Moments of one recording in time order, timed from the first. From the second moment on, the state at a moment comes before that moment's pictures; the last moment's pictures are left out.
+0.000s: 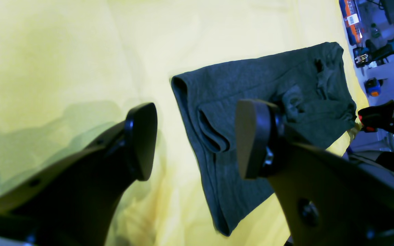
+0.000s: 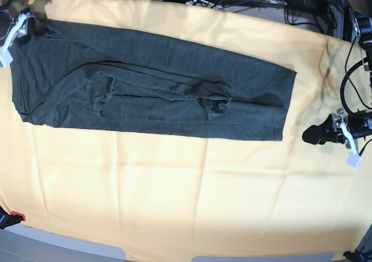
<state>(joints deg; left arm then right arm) -24.5 -43.0 -2.6 51.0 -87.3 -43.7 75.8 -33.9 32.1 43.3 103.5 63.4 41.8 -82.3</state>
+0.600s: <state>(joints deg) -24.5 -42.9 -2.6 51.0 -87.3 -43.7 75.8 -33.6 31.9 33.2 103.5 54.8 41.8 -78.0</state>
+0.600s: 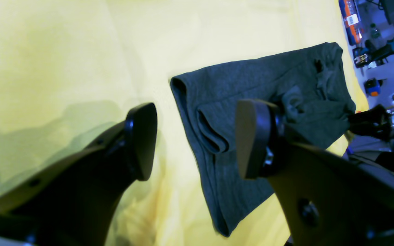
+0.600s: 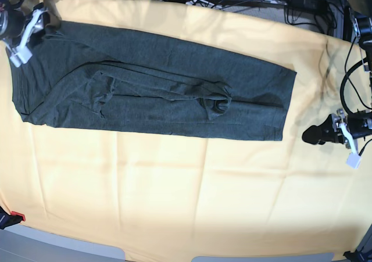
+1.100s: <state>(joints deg) -24.5 -42.9 -2.6 51.0 -87.3 -43.7 75.7 -33.6 32.3 32.2 103.6 47.5 41.8 -73.6</state>
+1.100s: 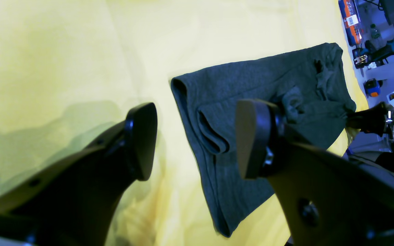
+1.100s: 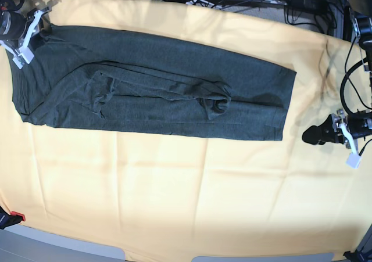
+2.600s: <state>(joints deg) -24.5 -42.9 -2.6 51.0 -87.3 -43.7 75.6 -33.6 32.3 32.2 111.6 40.9 41.8 -71.1</state>
